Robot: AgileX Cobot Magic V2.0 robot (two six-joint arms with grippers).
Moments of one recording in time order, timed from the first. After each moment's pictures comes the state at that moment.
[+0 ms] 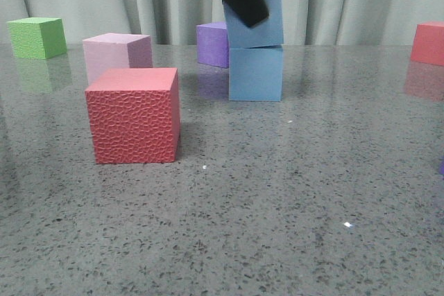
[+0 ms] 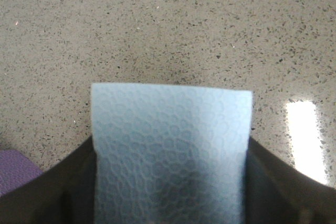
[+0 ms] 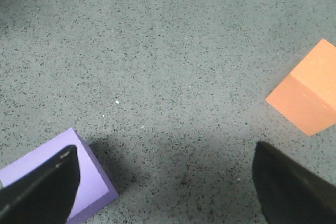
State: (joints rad) left arm -0.54 2.10 -2.17 -0.40 1.24 1.19; right arm 0.15 0.71 -0.81 -0.20 0.90 0.25
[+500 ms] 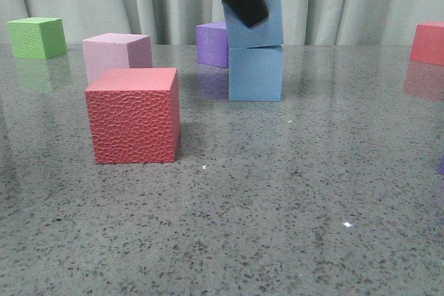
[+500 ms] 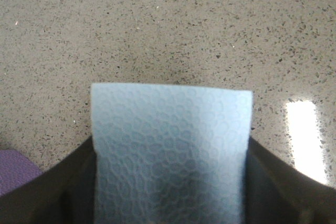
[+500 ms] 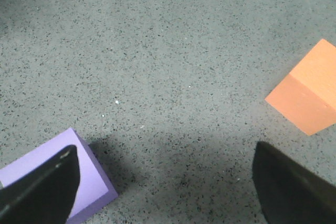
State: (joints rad) left arm -0.54 2.10 -2.17 -0.40 1.25 1.19; right arm 0.15 0.71 -0.81 -0.20 0.90 0.25
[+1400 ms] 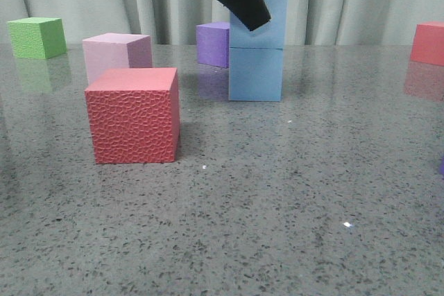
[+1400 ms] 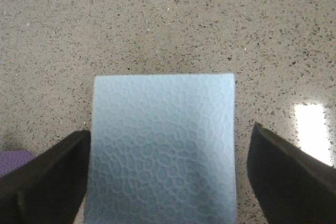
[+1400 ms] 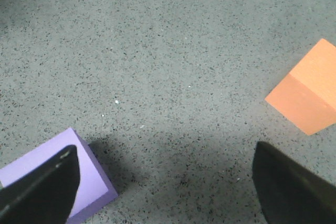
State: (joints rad) left arm -0.54 2.11 -2.17 -0.39 1.21 1.19; right arm 0.15 0.71 -0.81 -0.20 0.90 0.25
